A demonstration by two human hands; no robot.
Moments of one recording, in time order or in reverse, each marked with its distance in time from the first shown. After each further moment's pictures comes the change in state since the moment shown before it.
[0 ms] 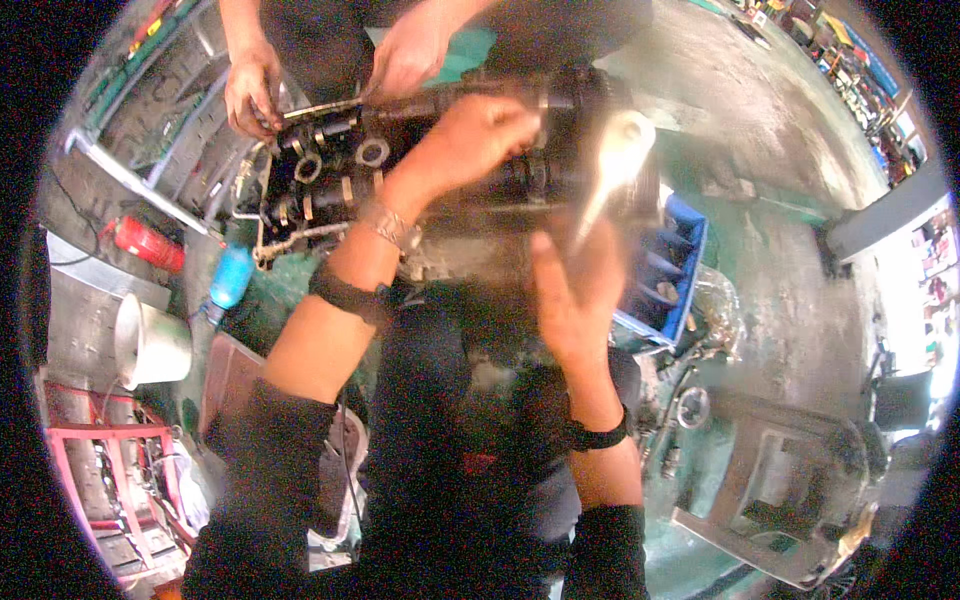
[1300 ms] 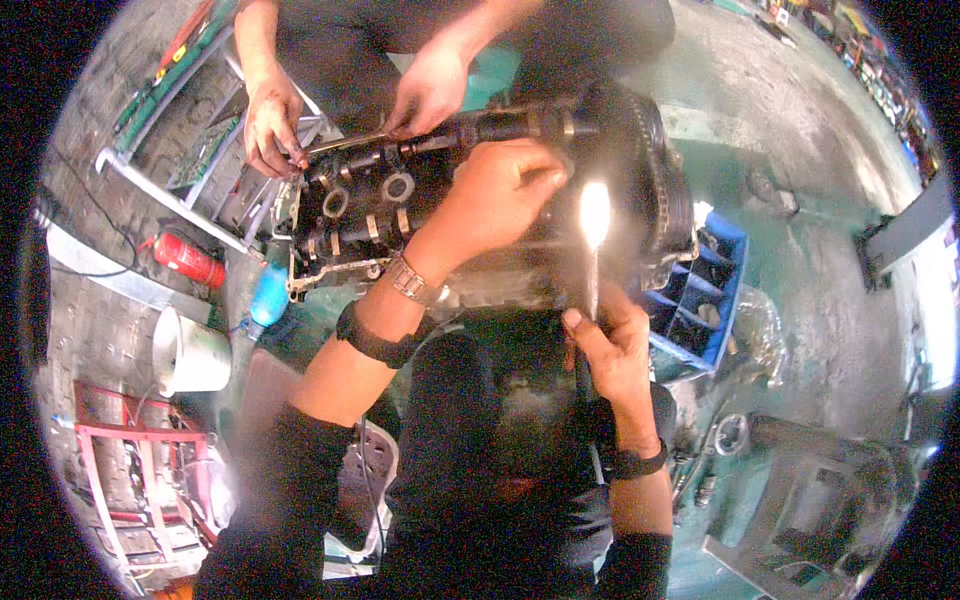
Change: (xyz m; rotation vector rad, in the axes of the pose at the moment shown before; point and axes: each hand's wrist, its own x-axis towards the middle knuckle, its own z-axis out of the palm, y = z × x) left_hand -0.014 0.010 0.013 0.149 0.161 0.200; right_hand -0.011 0.019 -0.026 0.390 -0.290 0.409
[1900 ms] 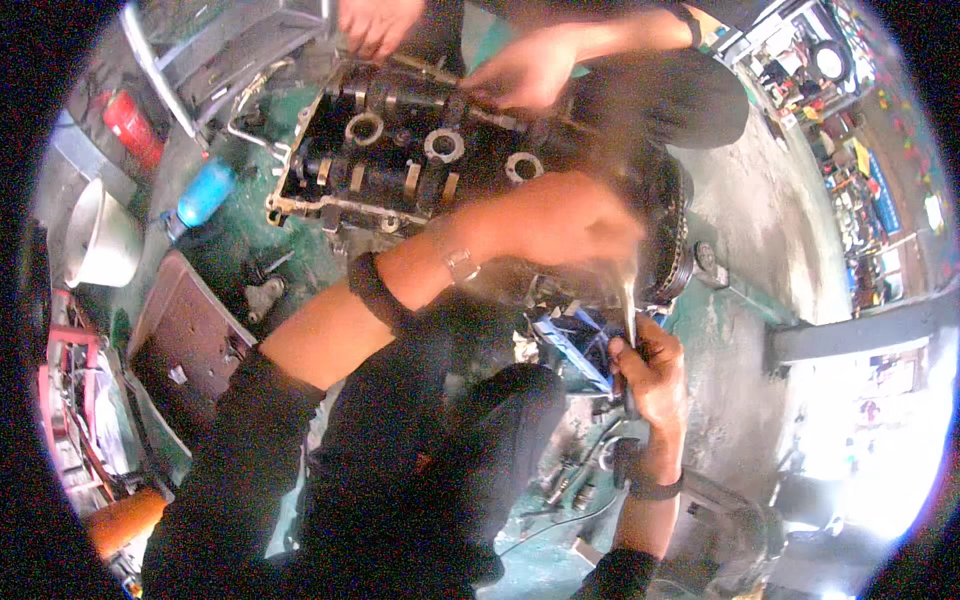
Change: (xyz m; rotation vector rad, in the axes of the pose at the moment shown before) left_hand -0.005 -0.006 -0.010 -0.202 -0.270 0.046; right_hand 0.011 -0.075 -0.034 -0.664 -0.112 0.214
